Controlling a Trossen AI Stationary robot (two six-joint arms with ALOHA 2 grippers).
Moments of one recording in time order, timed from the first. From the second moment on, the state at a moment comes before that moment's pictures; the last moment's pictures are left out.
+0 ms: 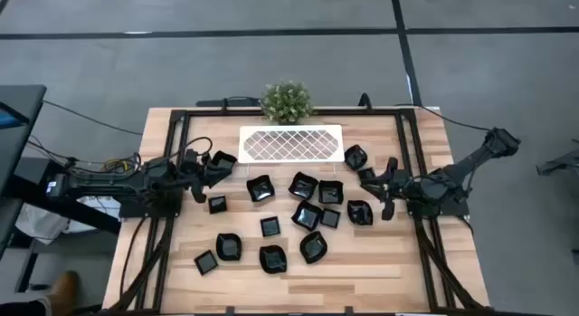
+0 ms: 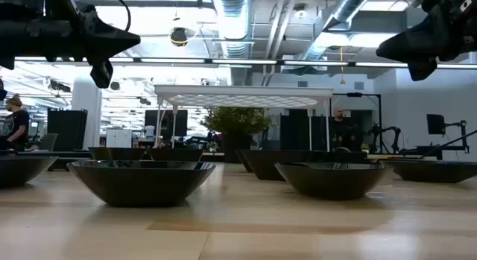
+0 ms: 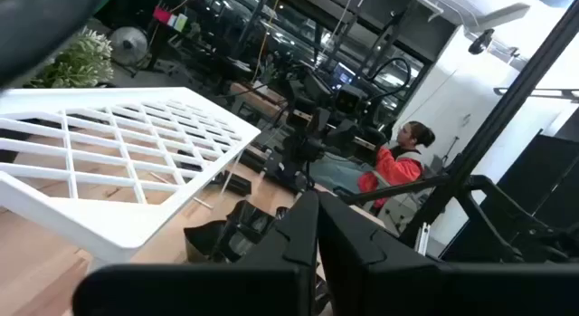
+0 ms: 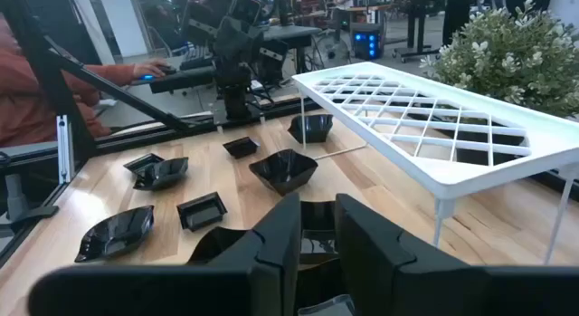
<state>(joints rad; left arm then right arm) 0.05 0.50 0.04 0.41 -0.05 -0.48 0.55 0.37 0.16 0.06 0.79 0.24</state>
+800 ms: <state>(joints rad) 0.05 0.50 0.04 0.43 -0.05 -0.48 0.55 0.37 0.18 0.16 0.77 0.24</state>
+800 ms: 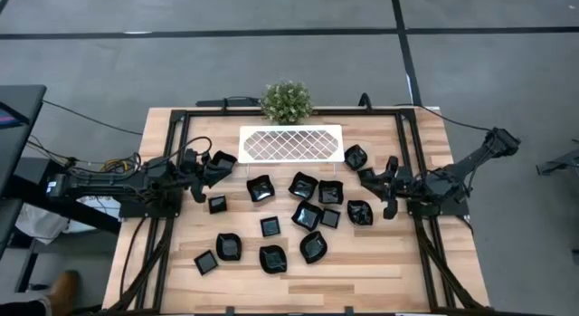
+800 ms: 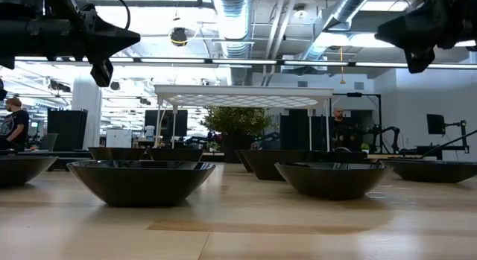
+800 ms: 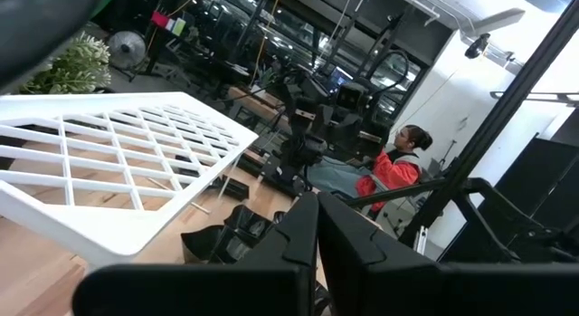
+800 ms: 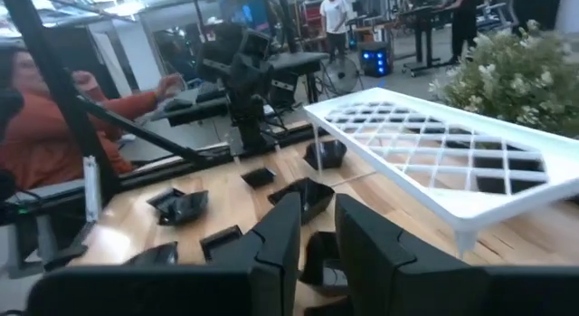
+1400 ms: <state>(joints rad) 0.05 0.50 0.04 0.43 -0.05 -0.48 0.54 0.69 0.62 -0.25 0.96 0.25</state>
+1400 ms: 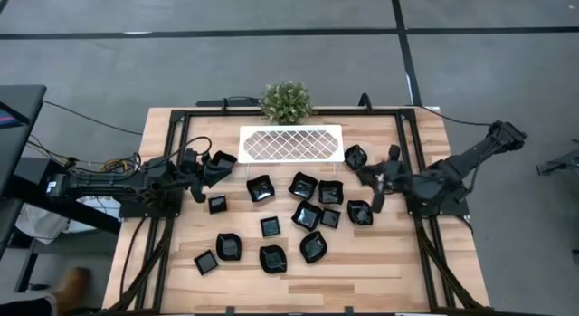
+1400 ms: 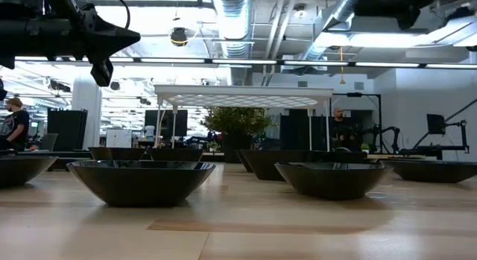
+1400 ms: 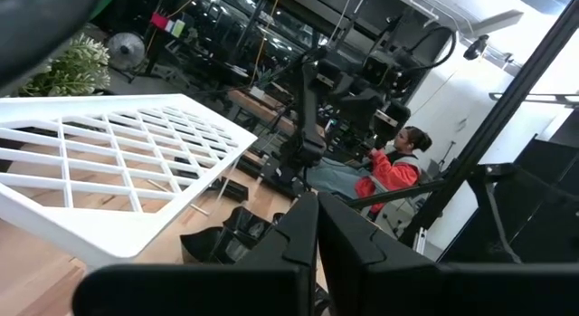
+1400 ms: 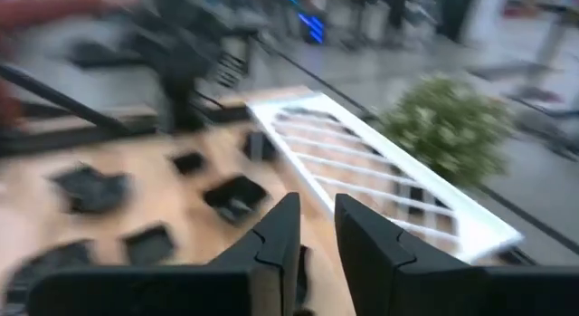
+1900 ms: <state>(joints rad) 0.05 0.50 0.04 0.43 -0.05 -0.48 0.23 0.83 0.90 -1.08 0.78 1.20</state>
